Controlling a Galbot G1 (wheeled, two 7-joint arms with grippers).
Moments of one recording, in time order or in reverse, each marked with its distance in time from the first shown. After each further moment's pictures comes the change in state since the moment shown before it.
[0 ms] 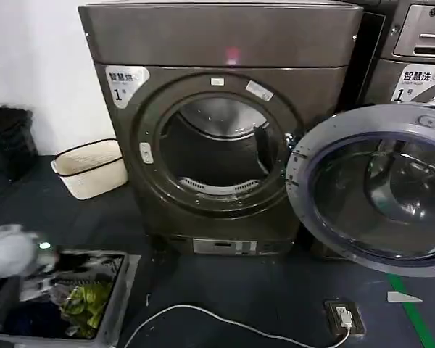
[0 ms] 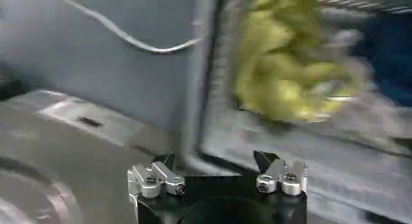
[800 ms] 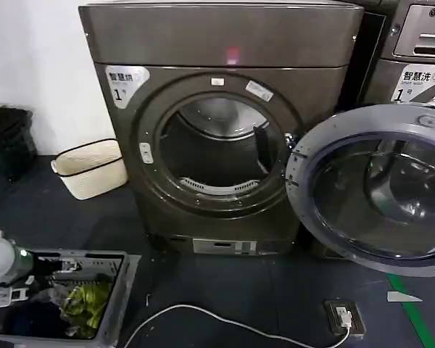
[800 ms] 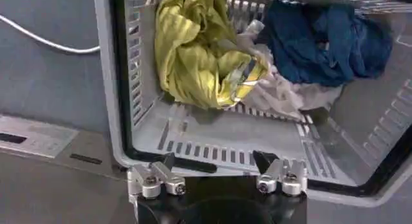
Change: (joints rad) left arm 0.095 0.047 -0.077 0.006 0.193 0.001 -0.003; right arm -0.001 -0.004 -0.017 -0.030 0.010 0.049 -0.017
